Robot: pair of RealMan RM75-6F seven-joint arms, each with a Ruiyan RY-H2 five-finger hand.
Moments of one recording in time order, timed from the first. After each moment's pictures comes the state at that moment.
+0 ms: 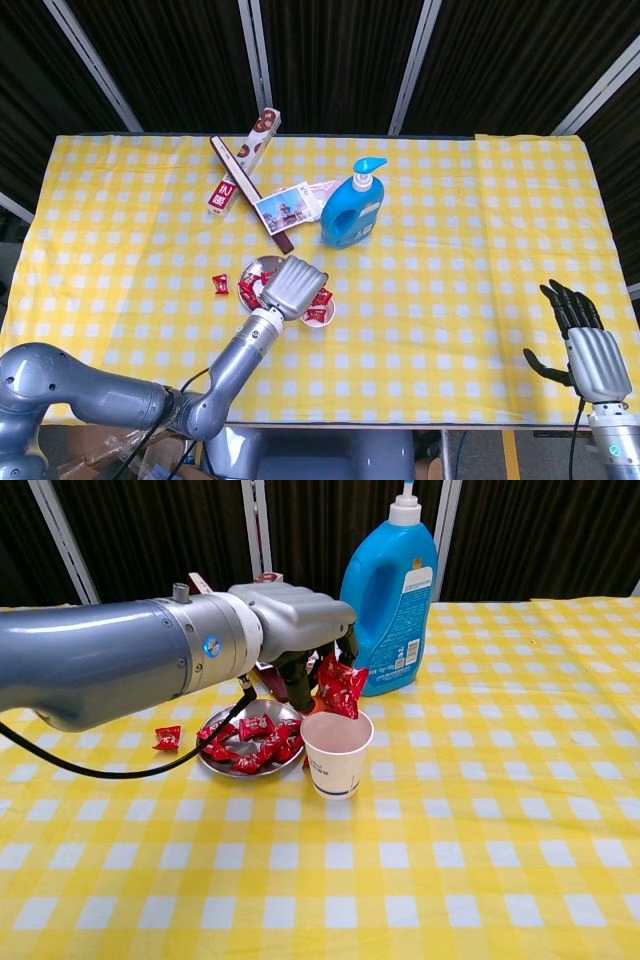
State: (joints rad) left arm -1.19 -1.67 -0.20 -1.72 0.57 1.14 0.99; right arm 0.10 -1.07 0.05 -1.69 -1.50 1.42 0.17
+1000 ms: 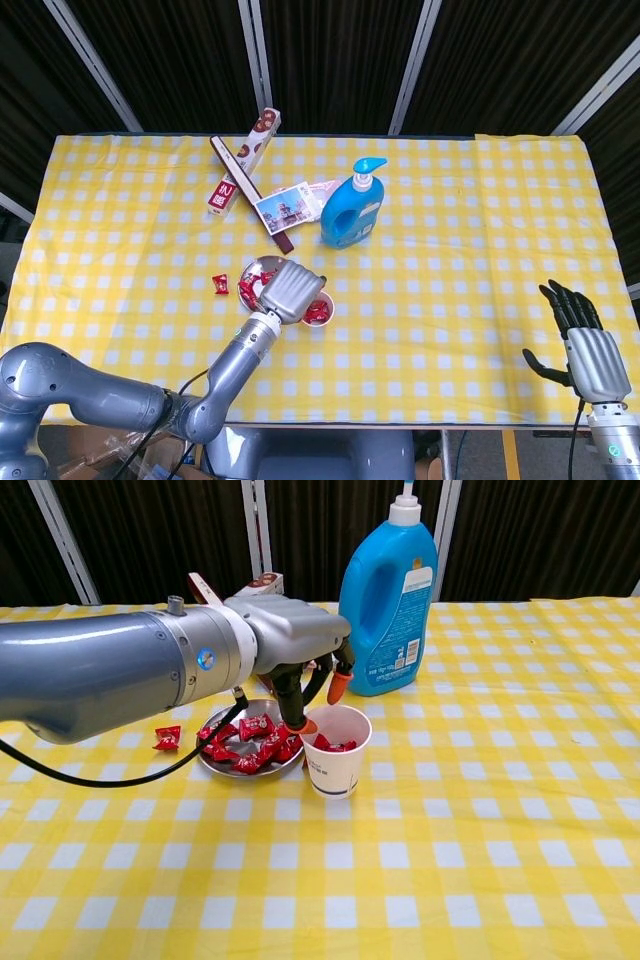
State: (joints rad) left arm -1.19 -1.67 -0.18 -1.73 0.56 1.15 0.98; right arm 0.10 -1.07 0.05 -1.69 -1.50 1.42 0.17
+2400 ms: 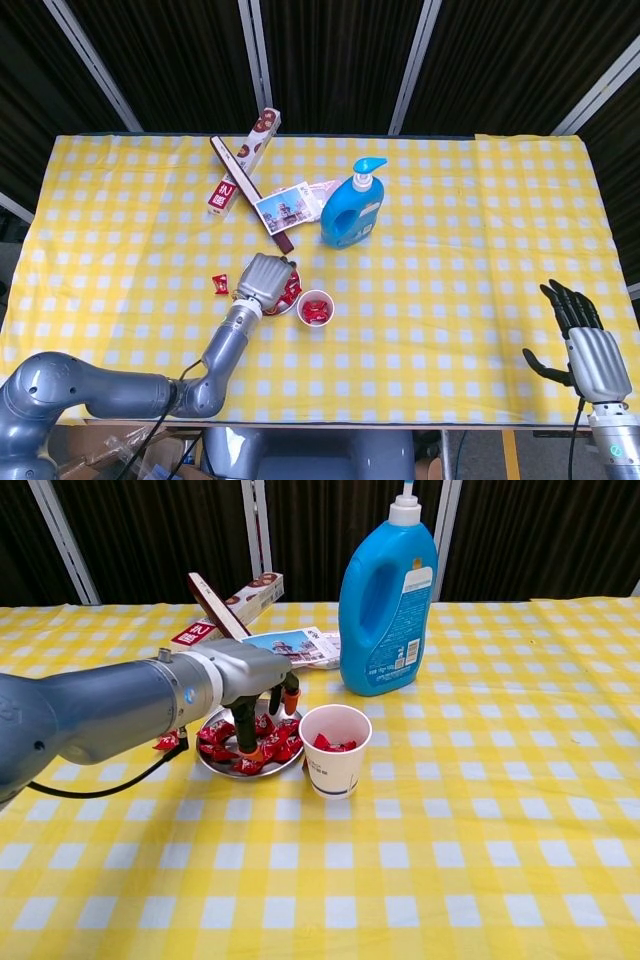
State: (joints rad) left arm -1.14 -1.76 -0.15 -1.44 0.46 1.05 0.94; right arm 0.10 -1.06 0.05 -1.69 -1.50 1.42 0.20
